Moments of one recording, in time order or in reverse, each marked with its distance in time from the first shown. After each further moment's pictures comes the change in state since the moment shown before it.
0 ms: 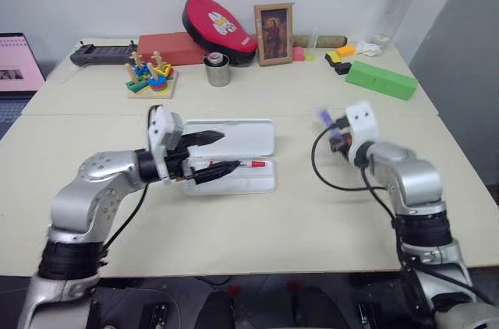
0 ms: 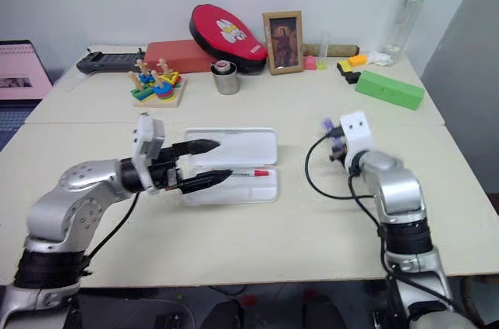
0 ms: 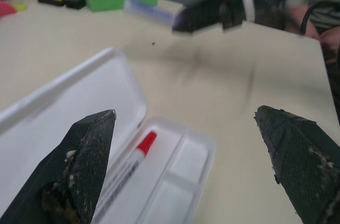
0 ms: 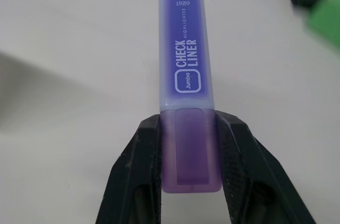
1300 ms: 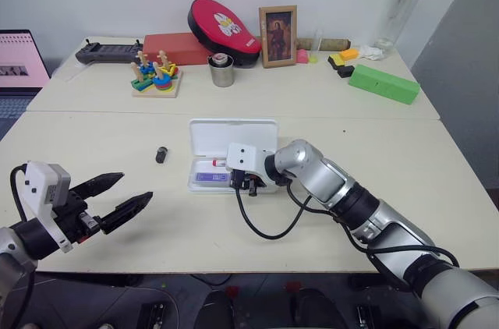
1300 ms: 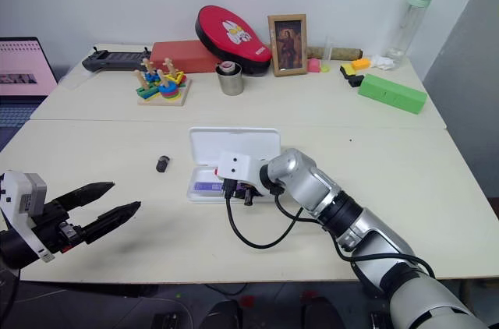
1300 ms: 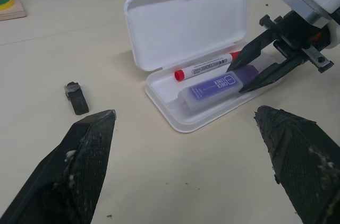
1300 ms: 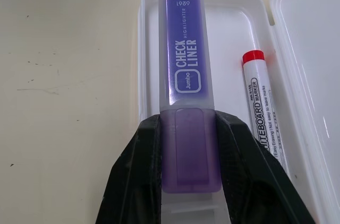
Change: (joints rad) left arm 0.550 0.019 0.521 -0.239 -0.130 0.082 0.133; right arm -0.205 0.236 0.599 0.397 -0.175 -0.386 0.467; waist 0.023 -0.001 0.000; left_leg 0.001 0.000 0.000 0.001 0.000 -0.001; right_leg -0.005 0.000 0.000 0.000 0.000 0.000
